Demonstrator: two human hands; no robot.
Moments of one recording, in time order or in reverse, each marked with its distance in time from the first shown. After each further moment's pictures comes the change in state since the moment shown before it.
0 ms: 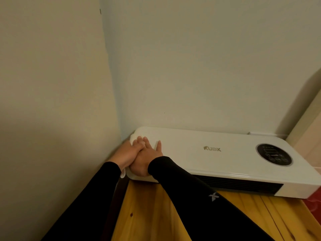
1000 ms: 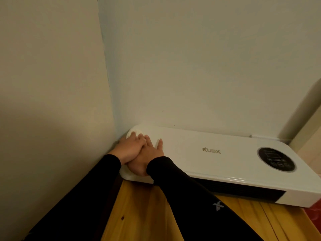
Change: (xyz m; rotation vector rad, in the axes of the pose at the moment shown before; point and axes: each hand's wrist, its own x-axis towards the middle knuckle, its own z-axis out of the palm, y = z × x) left_hand 0.029 0.011 0.015 0.302 -0.001 -0.007; right_hand 0.007 0.017 0.005 -0.006 0.062 0.023
